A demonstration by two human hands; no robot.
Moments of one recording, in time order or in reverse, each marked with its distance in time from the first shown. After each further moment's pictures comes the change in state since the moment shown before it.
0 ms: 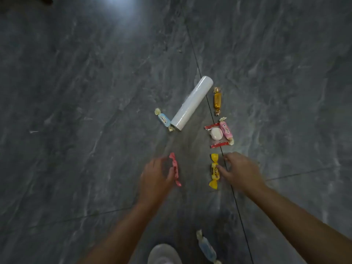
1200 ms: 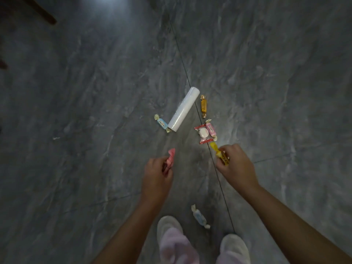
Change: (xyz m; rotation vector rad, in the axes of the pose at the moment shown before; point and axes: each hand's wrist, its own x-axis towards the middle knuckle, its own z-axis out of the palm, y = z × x) left_hand -0.052 0.091 -0.105 -0.130 0.020 0.011; right_hand -0.076 -0.062 -0.122 0.259 0.218 0.097
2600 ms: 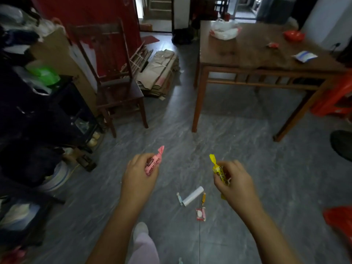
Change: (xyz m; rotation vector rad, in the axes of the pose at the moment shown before) left_hand -0.200 0.341 -0.543 -0.156 0.623 0.126; right_hand -0.209 -0.428 -0.498 0.078 0.167 -0.542
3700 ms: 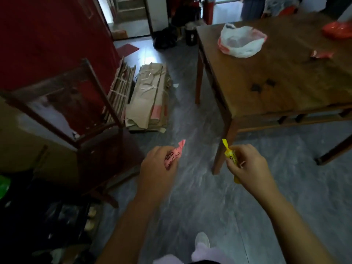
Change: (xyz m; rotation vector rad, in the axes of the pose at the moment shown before) left_hand 0.621 -0.061 0.137 -0.034 -0.234 0.228; right_hand 0.602 -0.030 0.162 0.004 0.134 0.121
